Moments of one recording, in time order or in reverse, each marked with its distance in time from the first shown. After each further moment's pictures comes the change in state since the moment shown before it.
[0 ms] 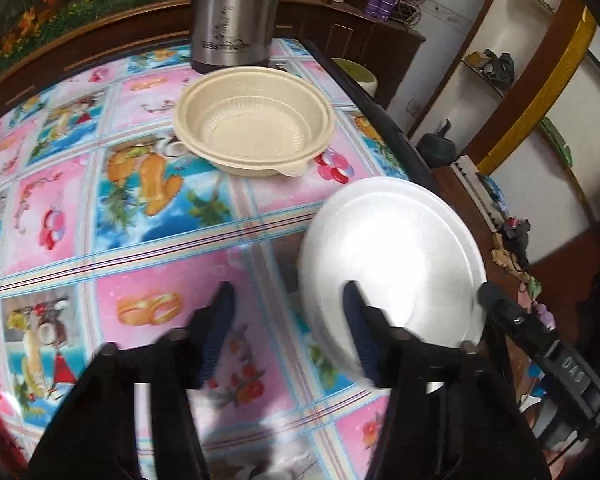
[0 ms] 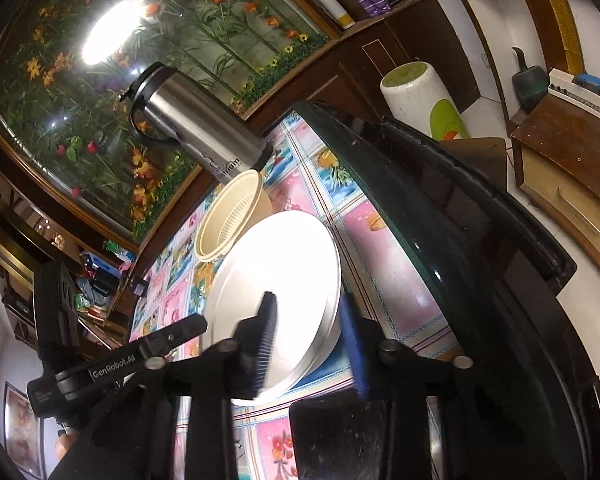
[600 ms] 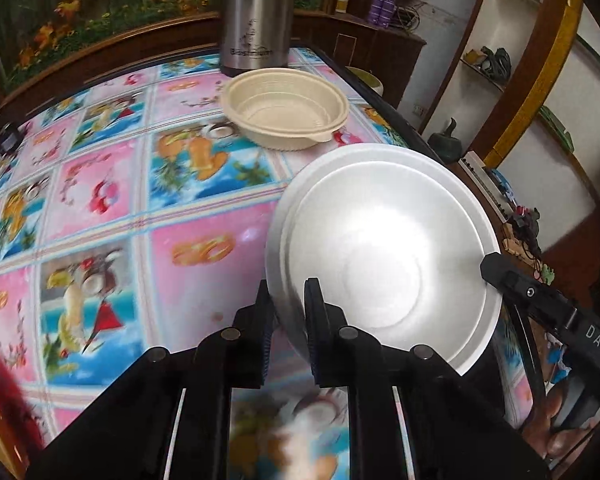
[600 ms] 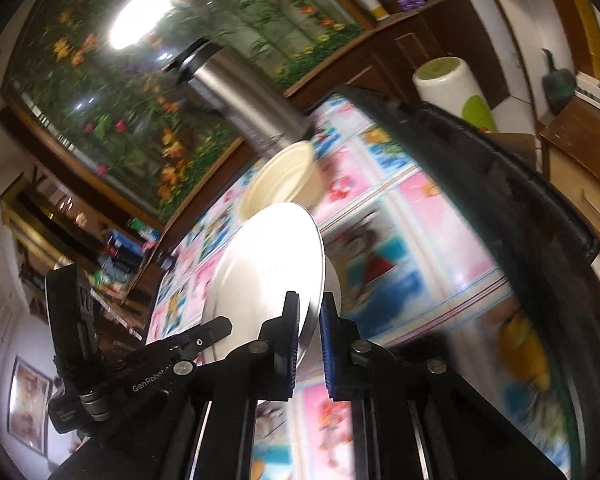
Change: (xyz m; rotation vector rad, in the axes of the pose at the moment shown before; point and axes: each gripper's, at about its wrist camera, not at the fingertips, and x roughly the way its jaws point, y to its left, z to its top) left arm -0.053 0.026 -0.057 0.020 -0.072 0.069; right arm -0.013 0.040 -0.032 -0.080 0.039 0.101
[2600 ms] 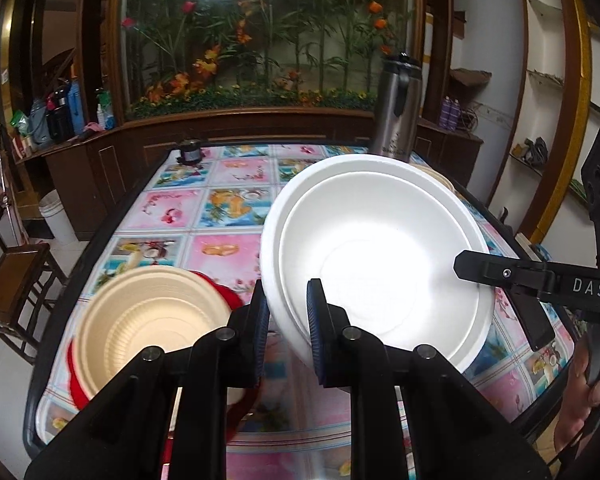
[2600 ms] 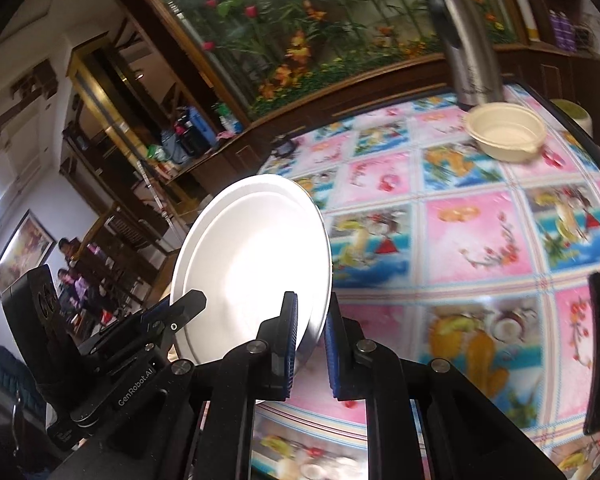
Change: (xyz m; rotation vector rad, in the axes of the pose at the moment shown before) left arm -0.183 0.171 -0.151 -0.132 -0.390 0.218; right arm 0.022 0.244 -0.136 -0.417 0.195 0.137
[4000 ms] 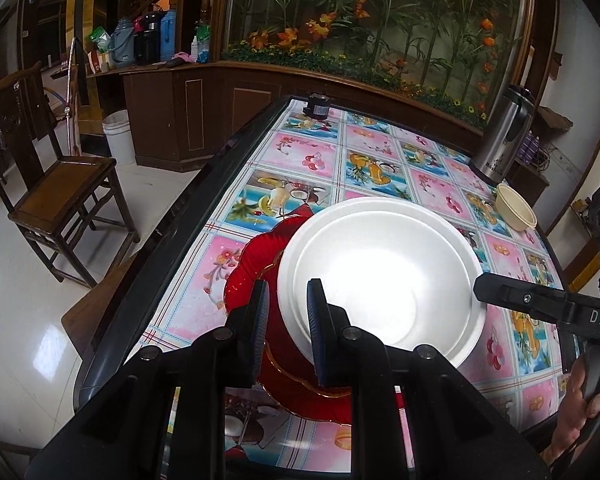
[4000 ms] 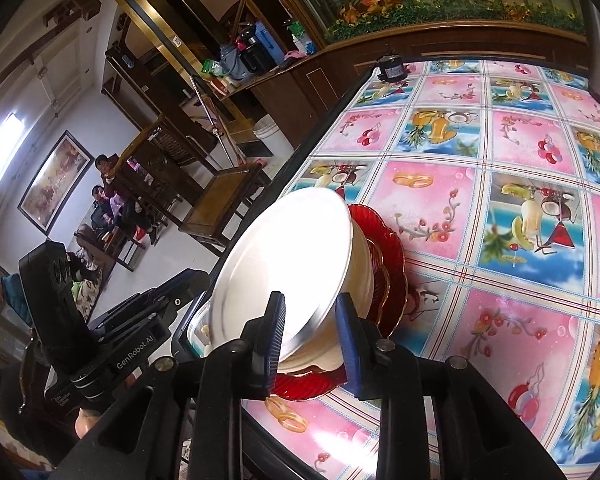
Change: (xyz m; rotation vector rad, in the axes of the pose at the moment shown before) left arm -0.013 0.149 -0.045 -0.266 0.113 0.162; right arm 0.116 0.121 -0.016 -0.153 0.266 0.148
